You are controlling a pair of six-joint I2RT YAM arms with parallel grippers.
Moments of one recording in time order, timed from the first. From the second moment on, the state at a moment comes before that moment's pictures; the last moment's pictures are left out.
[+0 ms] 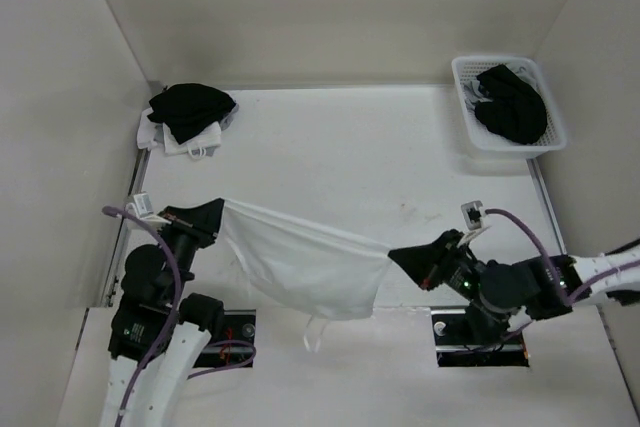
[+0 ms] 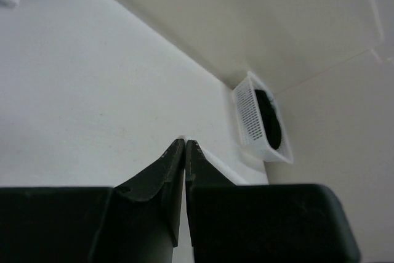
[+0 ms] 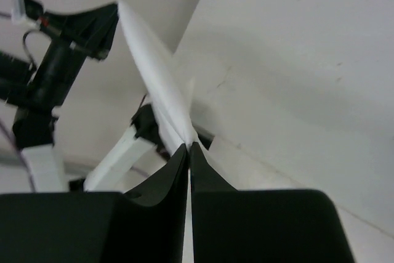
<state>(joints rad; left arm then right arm) -0.29 0.15 0.68 -0.53 -0.15 -0.86 1.84 0.57 0.85 -0.56 1.00 1.03</state>
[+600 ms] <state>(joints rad) -0.28 1.22 0.44 0.14 -0.17 -0.88 0.43 1.32 0.66 0.07 -0.02 0.76</state>
